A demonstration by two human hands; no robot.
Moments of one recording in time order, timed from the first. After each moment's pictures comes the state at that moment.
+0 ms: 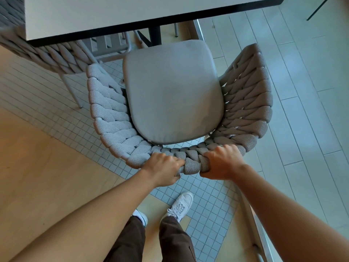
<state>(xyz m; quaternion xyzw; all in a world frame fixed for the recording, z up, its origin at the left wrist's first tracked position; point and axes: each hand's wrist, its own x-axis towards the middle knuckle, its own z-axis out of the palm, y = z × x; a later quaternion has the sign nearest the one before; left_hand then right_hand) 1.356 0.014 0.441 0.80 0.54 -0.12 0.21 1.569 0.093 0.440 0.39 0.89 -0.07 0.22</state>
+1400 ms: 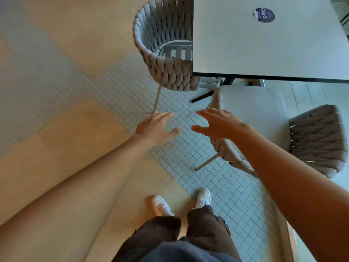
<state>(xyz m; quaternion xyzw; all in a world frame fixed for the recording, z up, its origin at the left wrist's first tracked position) 0.948 -0.133 0.620 0.56 0.80 0.02 0.22 1.148 0.017 0.645 0.30 0.93 -0.14 0.17</state>
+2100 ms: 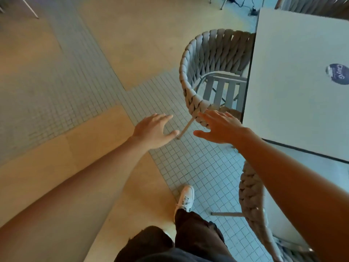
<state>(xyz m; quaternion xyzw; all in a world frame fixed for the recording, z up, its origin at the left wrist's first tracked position) 0.713 -0.041 0.626 0.48 0.86 0.02 0.17 0.881 0.165 0.637 0.18 0.96 -0.12 0.17</state>
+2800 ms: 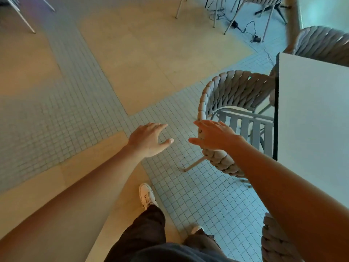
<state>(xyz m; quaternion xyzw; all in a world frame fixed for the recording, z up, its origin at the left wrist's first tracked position) 0.461 0.030 0.621 0.50 0.85 0.02 0.16 0.632 0.248 0.625 0.20 0.95 -0.11 0.19</state>
